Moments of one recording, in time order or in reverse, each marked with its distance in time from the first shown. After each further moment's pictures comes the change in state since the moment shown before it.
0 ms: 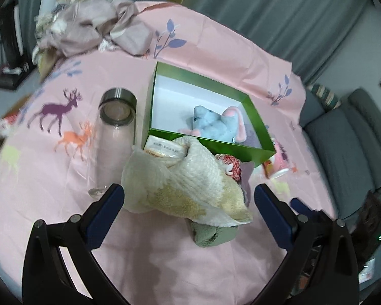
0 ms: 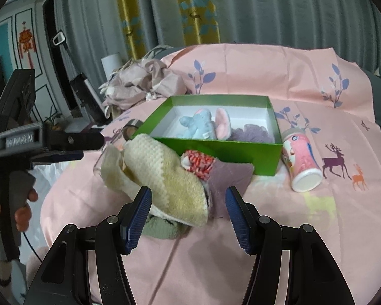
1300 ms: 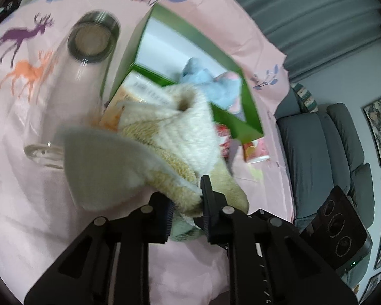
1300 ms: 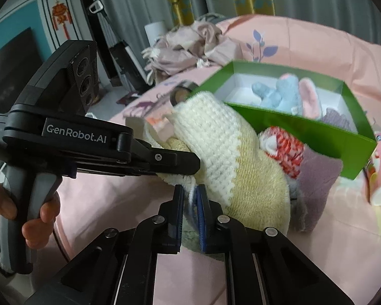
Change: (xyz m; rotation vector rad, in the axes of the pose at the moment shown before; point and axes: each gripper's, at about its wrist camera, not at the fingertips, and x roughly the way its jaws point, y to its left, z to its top) left arm 0.042 0.020 -0.014 -0.159 0.171 -0.218; right arm 0.071 0.046 -0.007 -0.127 0.122 0.238
